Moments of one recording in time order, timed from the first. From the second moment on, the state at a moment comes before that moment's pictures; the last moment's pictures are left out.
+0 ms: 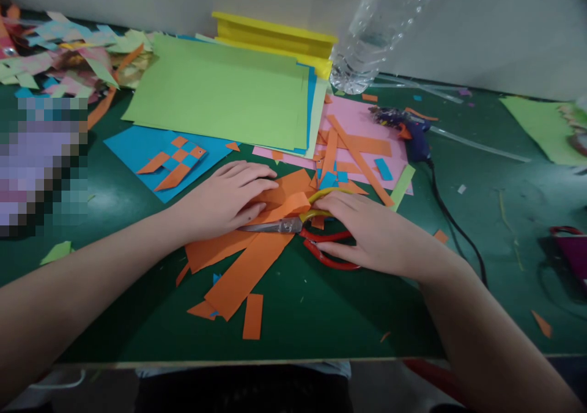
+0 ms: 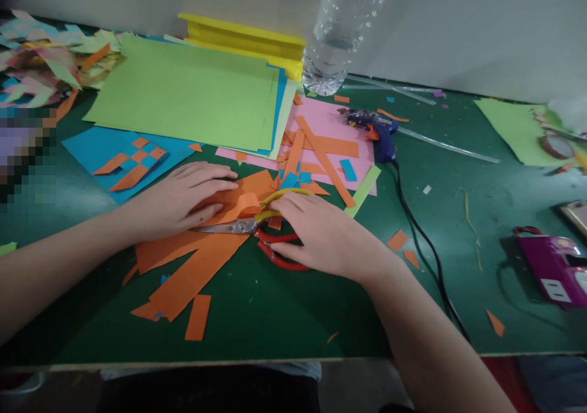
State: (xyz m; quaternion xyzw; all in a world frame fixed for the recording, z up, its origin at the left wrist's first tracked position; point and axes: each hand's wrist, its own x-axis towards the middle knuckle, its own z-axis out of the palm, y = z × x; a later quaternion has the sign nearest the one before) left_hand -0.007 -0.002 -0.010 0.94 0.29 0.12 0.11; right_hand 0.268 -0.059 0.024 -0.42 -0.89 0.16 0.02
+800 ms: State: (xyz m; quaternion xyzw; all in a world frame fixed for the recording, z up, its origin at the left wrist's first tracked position) left_hand -0.006 -0.002 -0.011 0.94 0.30 0.13 0.11; right_hand 0.269 -0.059 0.023 -0.42 -0.89 0.17 0.03
